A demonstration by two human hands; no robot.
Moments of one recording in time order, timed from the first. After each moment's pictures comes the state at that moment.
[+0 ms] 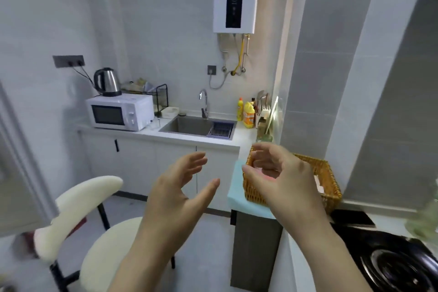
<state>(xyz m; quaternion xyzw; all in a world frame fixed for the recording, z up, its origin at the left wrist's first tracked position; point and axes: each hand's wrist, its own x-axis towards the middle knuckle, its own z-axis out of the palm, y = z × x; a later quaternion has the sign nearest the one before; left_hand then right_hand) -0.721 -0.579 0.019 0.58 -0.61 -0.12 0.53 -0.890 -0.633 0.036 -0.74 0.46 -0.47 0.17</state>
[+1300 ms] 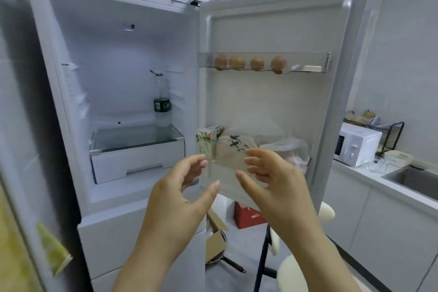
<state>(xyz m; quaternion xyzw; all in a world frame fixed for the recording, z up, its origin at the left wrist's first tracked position) -0.369 -0.237 0.037 0.76 -0.27 0.12 0.58 -0.417 -0.400 0.047 -0.86 0.03 -0.38 0.35</state>
